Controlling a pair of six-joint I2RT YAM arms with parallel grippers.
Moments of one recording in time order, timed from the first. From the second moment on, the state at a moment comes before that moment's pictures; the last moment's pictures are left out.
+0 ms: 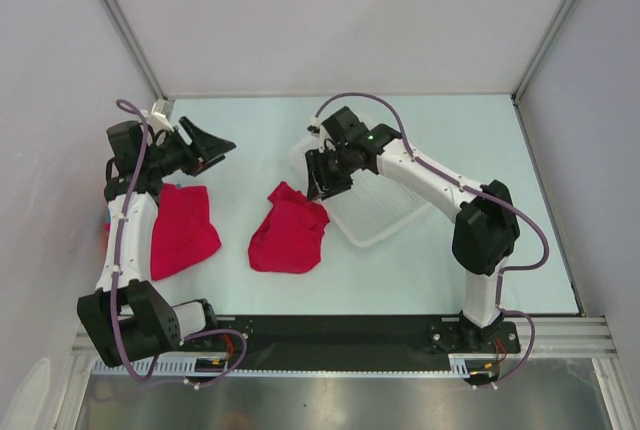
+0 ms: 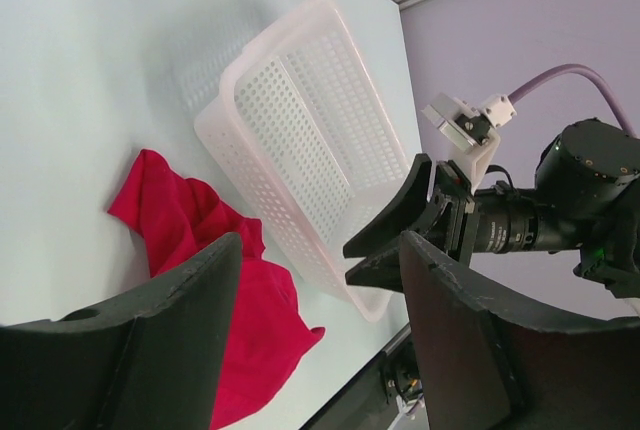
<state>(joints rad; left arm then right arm) 0.27 1.21 1.04 -0.31 0.91 -0.59 0.73 1.90 1.72 -0.78 -0.38 0.41</state>
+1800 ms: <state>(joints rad) 0.32 1.21 1.03 -0.31 1.00 -0.59 0.07 1.88 1.44 -0.54 0.02 0.61</state>
